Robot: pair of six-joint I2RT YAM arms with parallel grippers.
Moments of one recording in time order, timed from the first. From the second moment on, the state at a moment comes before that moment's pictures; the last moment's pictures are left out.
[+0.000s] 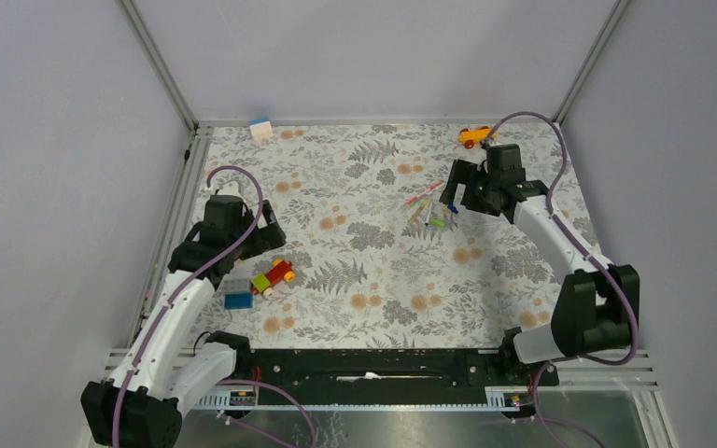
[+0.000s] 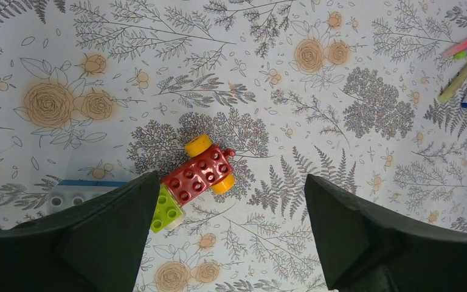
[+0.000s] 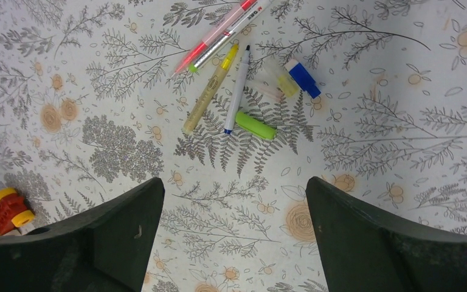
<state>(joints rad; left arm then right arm) -0.21 0.90 0.81 -0.69 -0.06 -0.49 0.17 1.47 1.10 -0.48 -0.15 0.37</state>
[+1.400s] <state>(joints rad) -0.21 0.90 0.81 -0.69 -0.07 -0.50 0.37 2.02 1.44 -0.62 0.11 0.44</state>
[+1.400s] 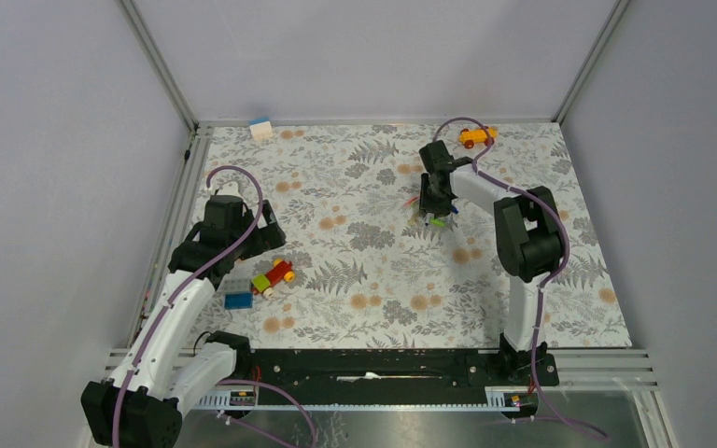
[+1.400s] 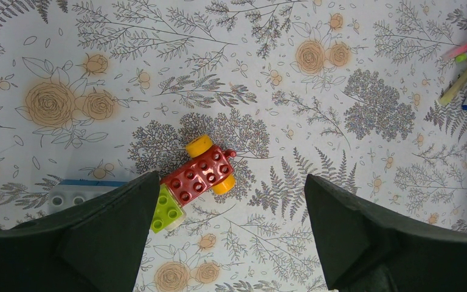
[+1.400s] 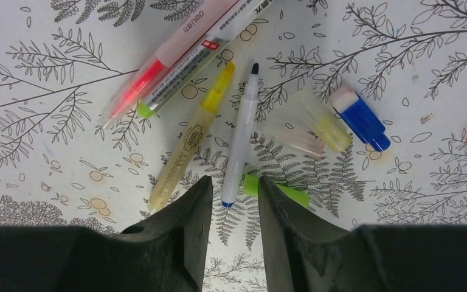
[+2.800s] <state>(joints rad) -0.21 0.90 0.81 -0.69 -0.07 -0.50 0.41 2.08 1.49 -0.62 0.22 0.44</state>
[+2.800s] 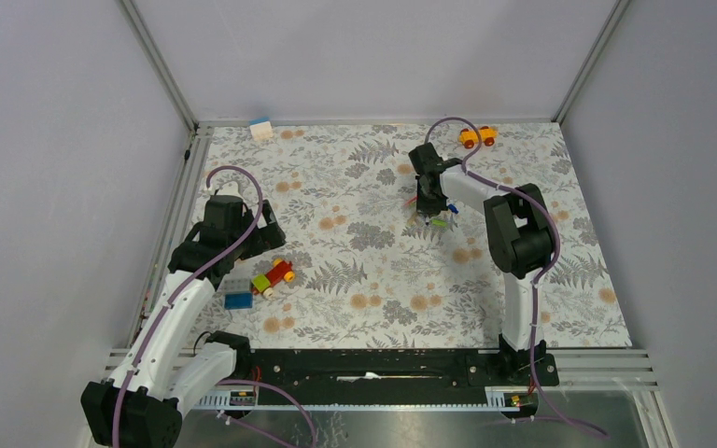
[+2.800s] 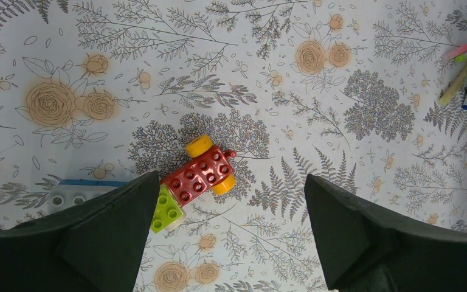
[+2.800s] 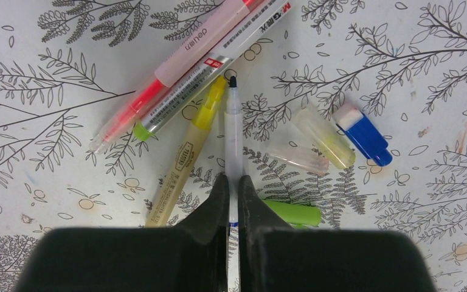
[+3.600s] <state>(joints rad) -0.21 0.86 0.81 -0.68 -0.05 -0.48 0.41 1.64 1.19 -0.44 0.04 0.44</state>
